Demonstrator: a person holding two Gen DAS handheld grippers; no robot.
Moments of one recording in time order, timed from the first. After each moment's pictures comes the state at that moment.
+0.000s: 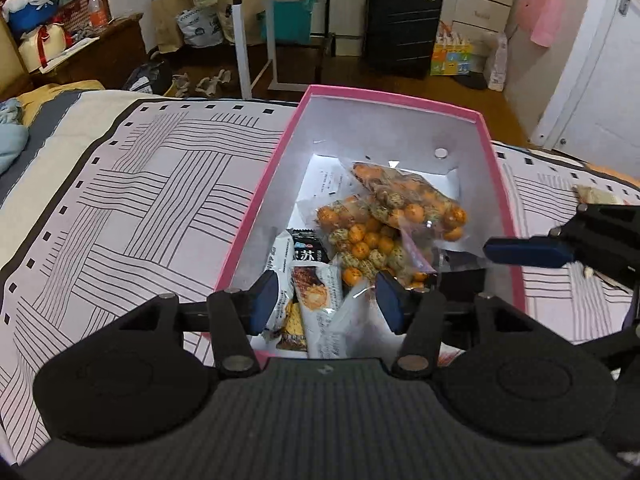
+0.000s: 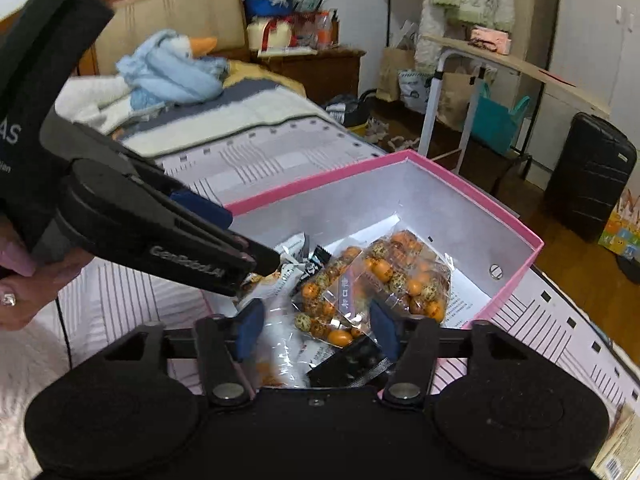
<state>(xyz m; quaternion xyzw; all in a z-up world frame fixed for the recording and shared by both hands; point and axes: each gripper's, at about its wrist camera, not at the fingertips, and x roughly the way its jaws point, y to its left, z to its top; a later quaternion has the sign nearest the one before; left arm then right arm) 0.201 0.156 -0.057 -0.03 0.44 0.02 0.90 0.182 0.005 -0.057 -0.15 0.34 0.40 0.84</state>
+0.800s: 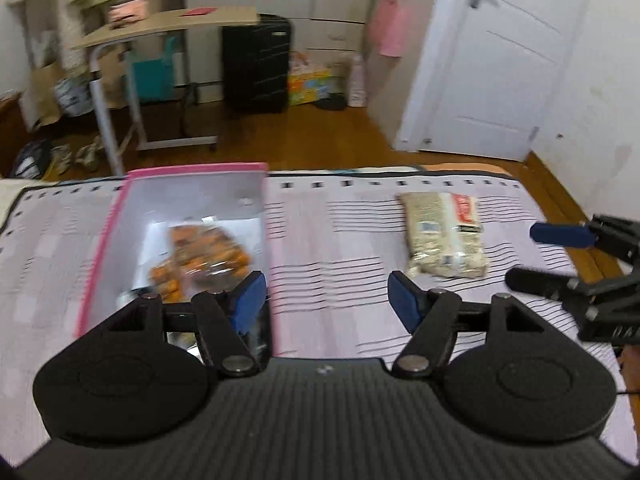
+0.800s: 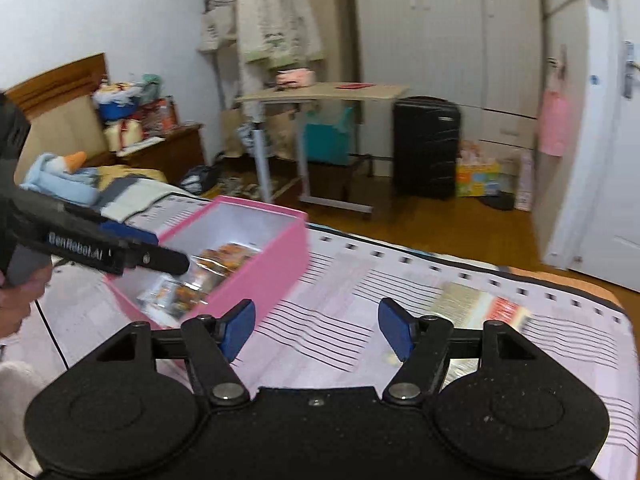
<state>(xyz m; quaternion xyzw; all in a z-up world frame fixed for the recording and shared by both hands) 0.164 0.030 0.021 -0.01 0.38 -0.17 0.91 0.091 -0.192 0.010 -0.02 0.31 0.19 0.93</state>
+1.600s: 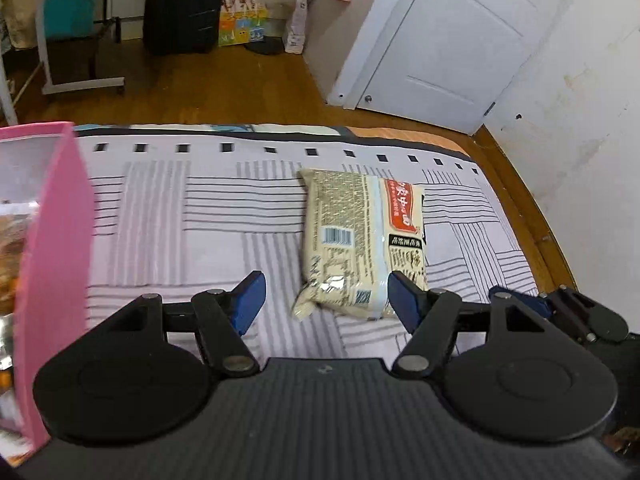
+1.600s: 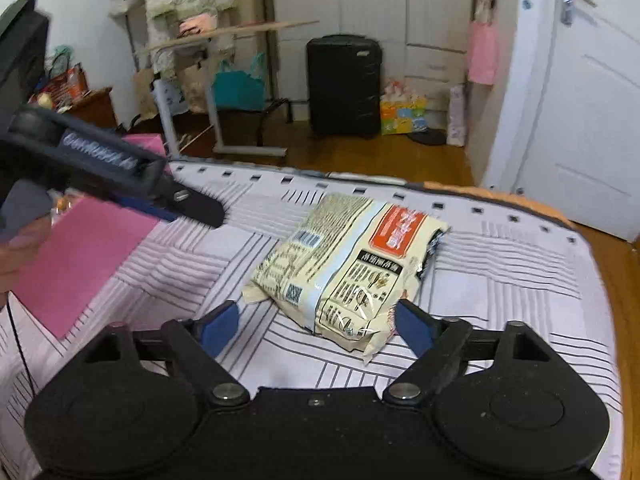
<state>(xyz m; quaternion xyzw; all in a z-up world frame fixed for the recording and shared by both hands) 0.284 -0.112 -0.078 -0.07 0.46 -0.25 0.85 0.157 -0.279 -0.097 -0.02 0.38 0.11 0.92</state>
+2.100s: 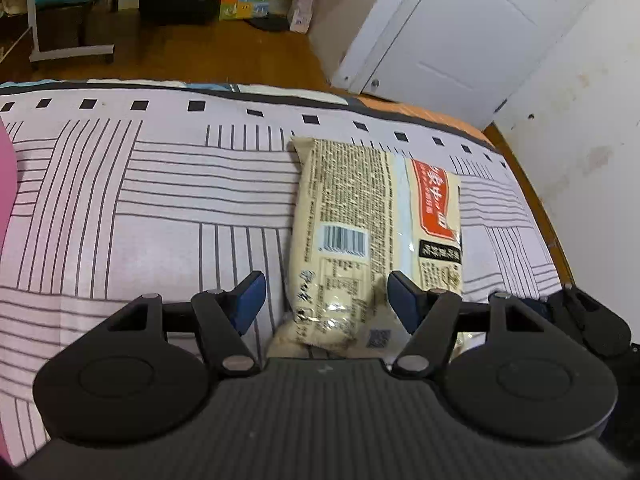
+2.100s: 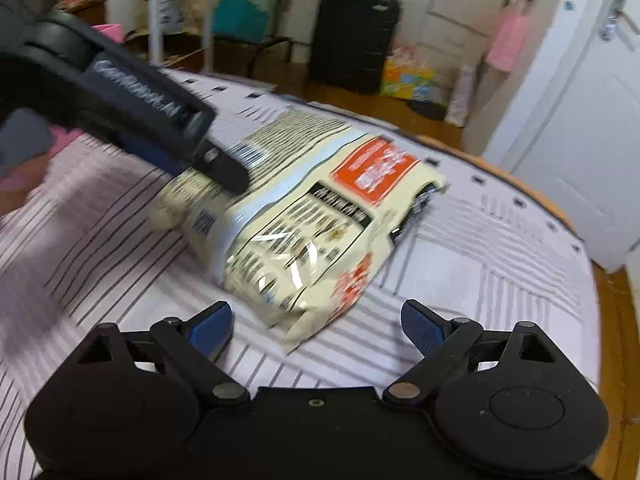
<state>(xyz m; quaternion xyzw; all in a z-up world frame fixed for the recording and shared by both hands) 0.330 -0.152 -0.160 -0.10 0.48 -0.24 0.84 0.197 -0.291 -0.160 -0.13 0.44 0.10 0.88</state>
